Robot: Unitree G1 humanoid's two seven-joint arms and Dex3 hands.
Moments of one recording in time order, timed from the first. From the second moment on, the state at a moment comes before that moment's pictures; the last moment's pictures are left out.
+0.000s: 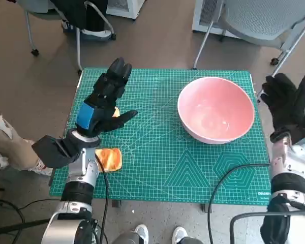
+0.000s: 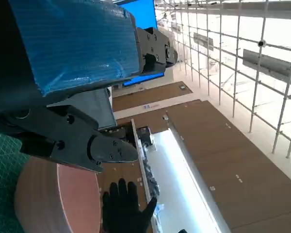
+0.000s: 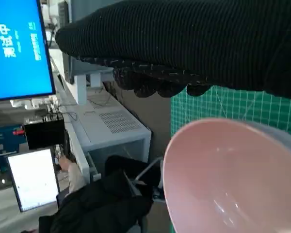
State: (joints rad) left arm -0.64 0.13 0.22 0.76 -0.36 -0.71 -0.70; right arm -0.92 -0.38 -0.41 1.33 0.17 -0.34 0.23
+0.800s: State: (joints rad) left arm -0.64 0.13 0.21 0.76 -0.36 -0.71 -0.69; right arm -0.91 -0.32 -0.41 1.32 0.17 -0.34 0.23
